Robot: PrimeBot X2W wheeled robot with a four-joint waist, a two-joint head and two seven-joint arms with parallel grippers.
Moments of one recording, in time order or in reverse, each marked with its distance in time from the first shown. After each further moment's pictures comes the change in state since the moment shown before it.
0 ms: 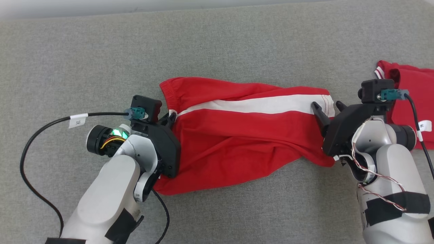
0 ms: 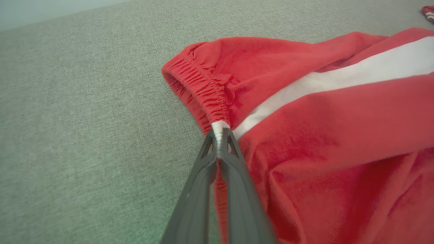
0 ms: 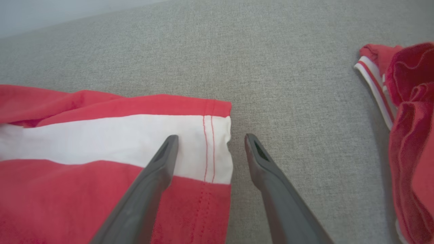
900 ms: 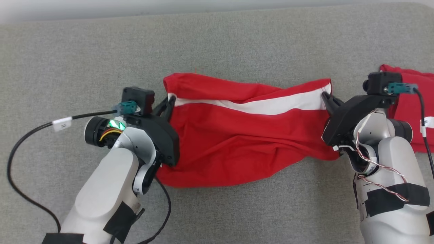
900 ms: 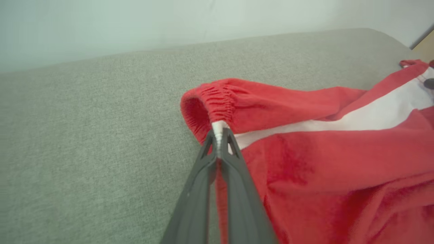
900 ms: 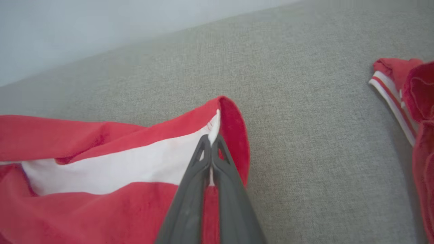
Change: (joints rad) left arm -0.023 -0.009 0.012 0.004 -0.032 0.009 -0.104; right arm -0.054 0.022 -0.039 0.067 0.046 0.000 -0.040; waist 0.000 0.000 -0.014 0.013
